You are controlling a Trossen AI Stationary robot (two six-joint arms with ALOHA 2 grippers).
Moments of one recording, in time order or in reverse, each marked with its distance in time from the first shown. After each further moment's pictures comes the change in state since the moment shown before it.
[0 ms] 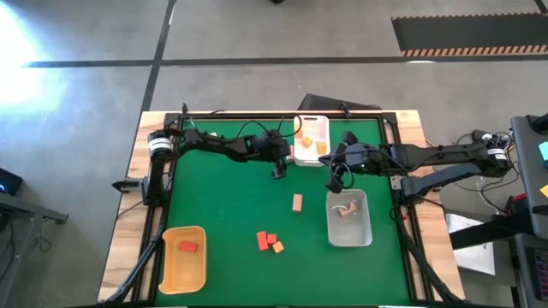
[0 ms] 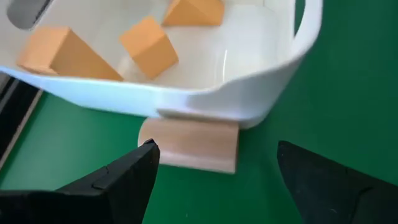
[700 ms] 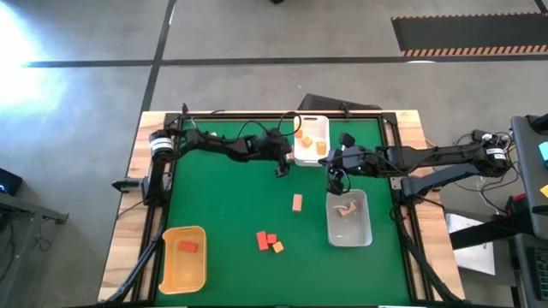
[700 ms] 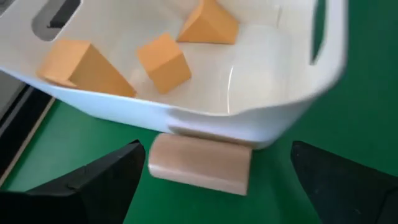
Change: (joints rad) left arm 0.009 0.015 0.005 0.063 -0.020 -0.046; right arm 0.000 0.015 -0.042 0.022 0.003 -0.129
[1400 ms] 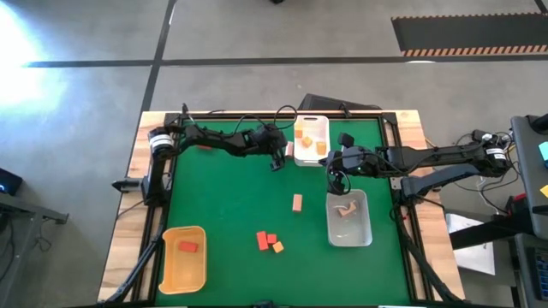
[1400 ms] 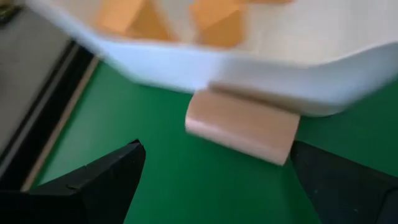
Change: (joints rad) left arm 0.061 0.001 -0.008 -0.054 -0.040 0.040; right arm 0.000 0.000 -0.006 0.002 -0.002 -0.070
